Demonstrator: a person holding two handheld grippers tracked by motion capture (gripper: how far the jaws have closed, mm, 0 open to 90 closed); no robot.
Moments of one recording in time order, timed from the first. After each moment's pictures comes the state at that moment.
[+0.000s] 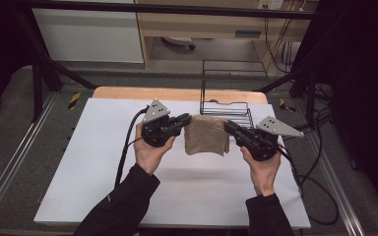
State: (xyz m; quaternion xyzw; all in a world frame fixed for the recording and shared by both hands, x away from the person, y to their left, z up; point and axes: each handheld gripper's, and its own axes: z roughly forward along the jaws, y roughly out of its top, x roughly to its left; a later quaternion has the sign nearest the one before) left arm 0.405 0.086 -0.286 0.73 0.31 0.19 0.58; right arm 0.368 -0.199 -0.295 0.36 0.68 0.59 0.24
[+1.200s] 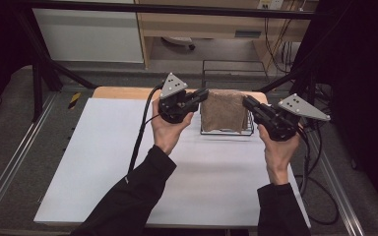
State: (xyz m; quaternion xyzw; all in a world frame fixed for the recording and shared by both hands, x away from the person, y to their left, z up) left arm 0.435 0.047 -0.242 0.70 0.29 0.21 0.62; right arm 0.384 -0.226 -0.245 0.36 0.64 0.61 0.31
